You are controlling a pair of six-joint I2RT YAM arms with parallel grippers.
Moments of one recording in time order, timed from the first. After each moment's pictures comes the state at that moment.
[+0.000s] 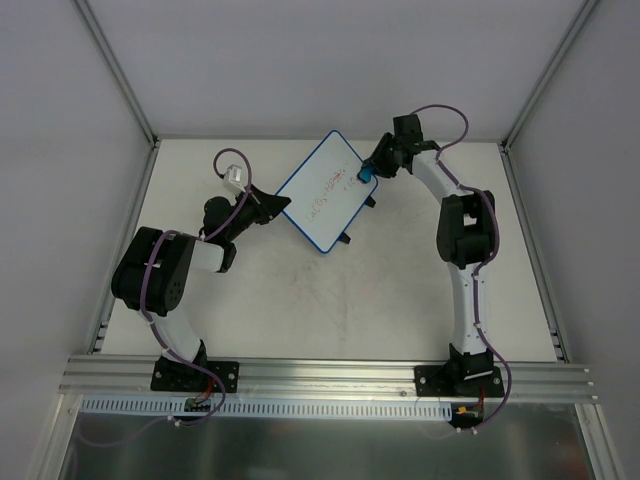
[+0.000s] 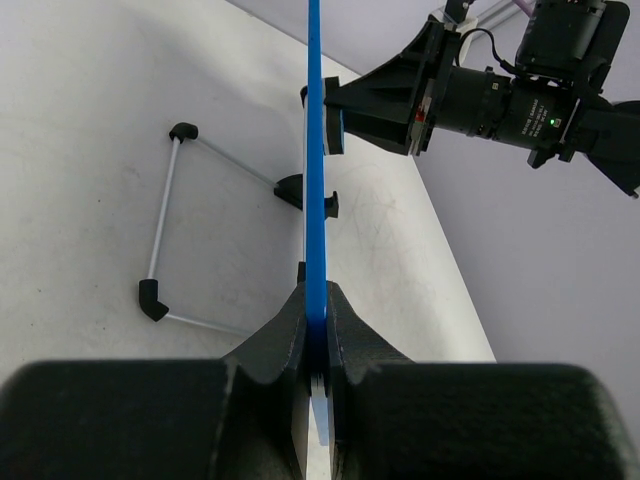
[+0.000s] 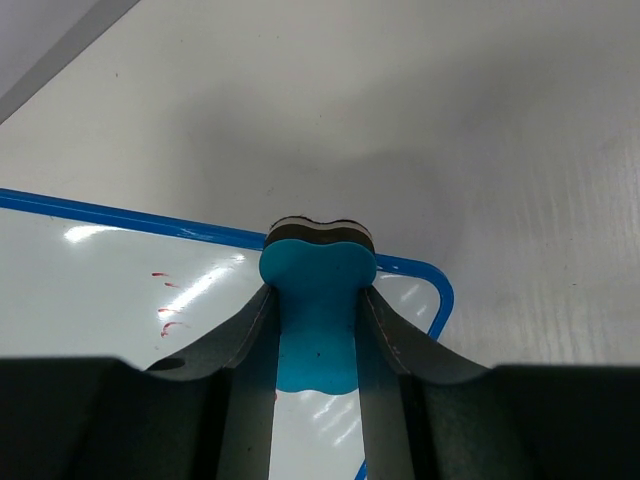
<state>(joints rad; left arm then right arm) -0.22 1.75 0.63 1.09 0.44 -0.86 0.25 2.35 2.03 -0.48 -0.18 0.73</state>
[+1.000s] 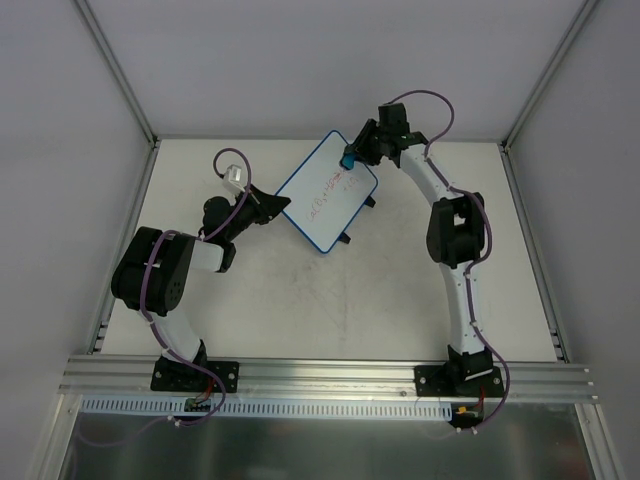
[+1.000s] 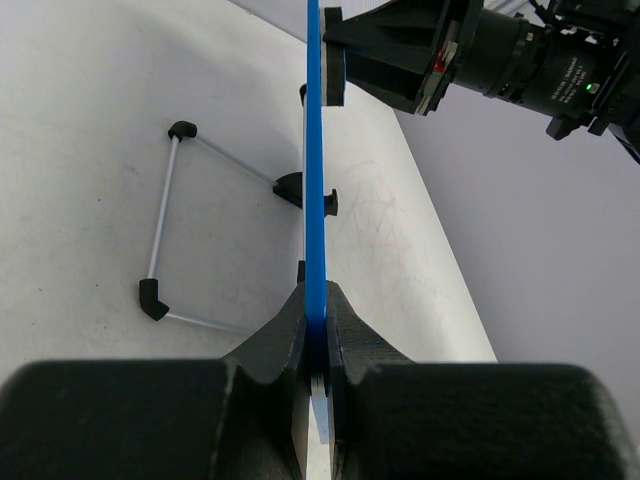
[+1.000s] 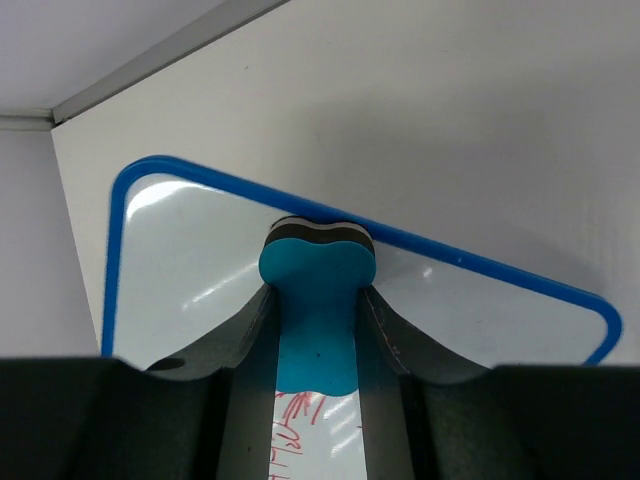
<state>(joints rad) -0.22 1.75 0.63 1.09 0.46 -0.86 0.32 2.40 2.21 -0.48 -0.21 0.75</state>
